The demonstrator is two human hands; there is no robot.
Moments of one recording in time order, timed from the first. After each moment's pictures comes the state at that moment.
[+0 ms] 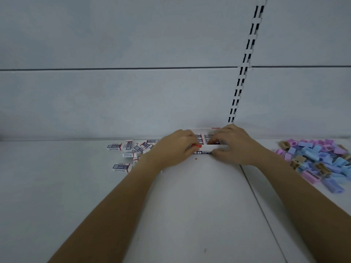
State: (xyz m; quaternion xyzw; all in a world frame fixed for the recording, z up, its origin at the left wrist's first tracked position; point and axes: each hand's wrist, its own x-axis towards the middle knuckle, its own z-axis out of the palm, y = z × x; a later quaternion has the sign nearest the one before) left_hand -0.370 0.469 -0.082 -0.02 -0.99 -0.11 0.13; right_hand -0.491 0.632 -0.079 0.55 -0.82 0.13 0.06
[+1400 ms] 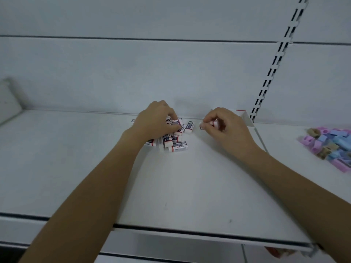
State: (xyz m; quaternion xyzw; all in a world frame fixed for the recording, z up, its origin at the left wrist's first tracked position) left_hand -0.307 0.410 -0.069 0.19 -0.96 -0.13 0.13; right_hand -0.415 0.583 -0.091 0.49 -0.73 0.48 0.02
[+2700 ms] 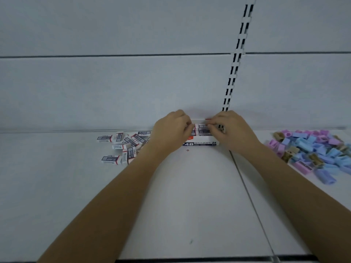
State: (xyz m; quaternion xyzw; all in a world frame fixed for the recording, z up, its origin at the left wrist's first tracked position) left_hand -0.386 0.489 -0.074 0.14 -0.96 -0.09 0.22; right_hand -0.502 0.629 -0.091 0.50 -0.80 0.27 0.16
